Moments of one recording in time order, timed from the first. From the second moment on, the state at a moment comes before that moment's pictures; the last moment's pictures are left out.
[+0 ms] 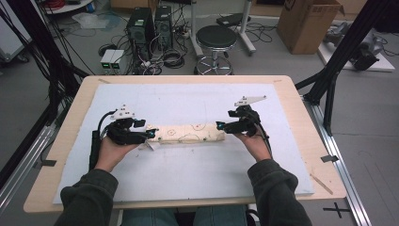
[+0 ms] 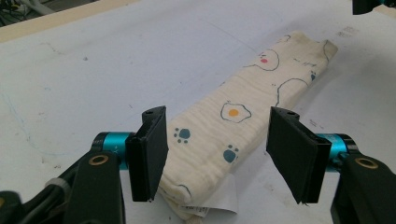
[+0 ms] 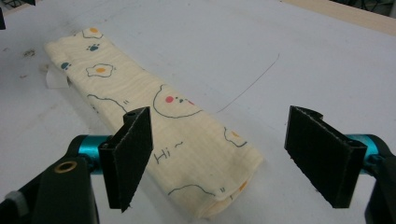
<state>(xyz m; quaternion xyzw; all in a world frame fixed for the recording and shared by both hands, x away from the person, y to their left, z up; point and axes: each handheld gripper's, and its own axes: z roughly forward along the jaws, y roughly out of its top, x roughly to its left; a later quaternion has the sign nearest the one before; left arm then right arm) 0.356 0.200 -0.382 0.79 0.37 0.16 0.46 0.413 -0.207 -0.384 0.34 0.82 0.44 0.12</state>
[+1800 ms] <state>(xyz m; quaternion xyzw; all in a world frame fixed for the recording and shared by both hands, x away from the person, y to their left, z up) 0.323 0.215 -0.380 0.79 0.36 0.18 0.46 0.378 -0.245 -0.376 0.35 0.80 0.46 0.14</state>
